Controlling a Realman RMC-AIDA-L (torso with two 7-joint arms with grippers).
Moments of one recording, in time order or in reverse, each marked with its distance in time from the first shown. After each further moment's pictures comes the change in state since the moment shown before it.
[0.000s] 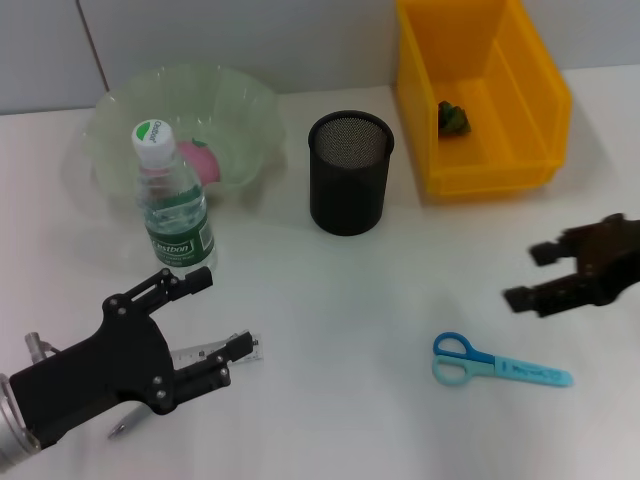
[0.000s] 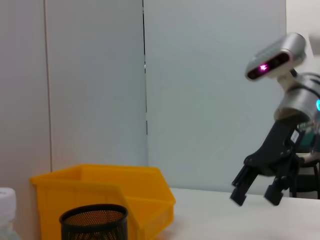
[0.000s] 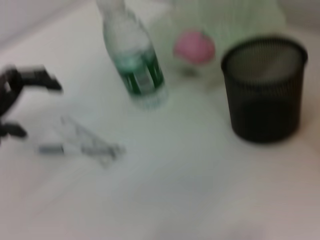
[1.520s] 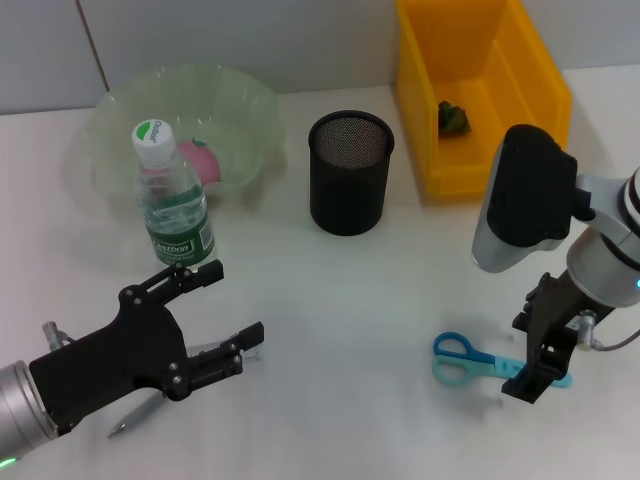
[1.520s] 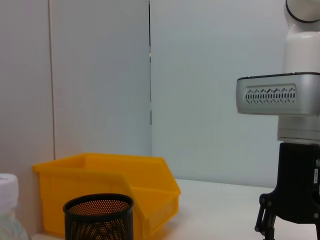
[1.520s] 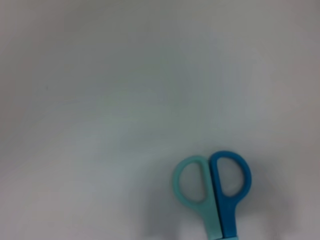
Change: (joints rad) left arm -0.040 -0.010 0.000 -0.028 0.004 -0.052 -0.011; right arm 0.172 0.023 -0.607 0.020 -0.476 0.064 0.193
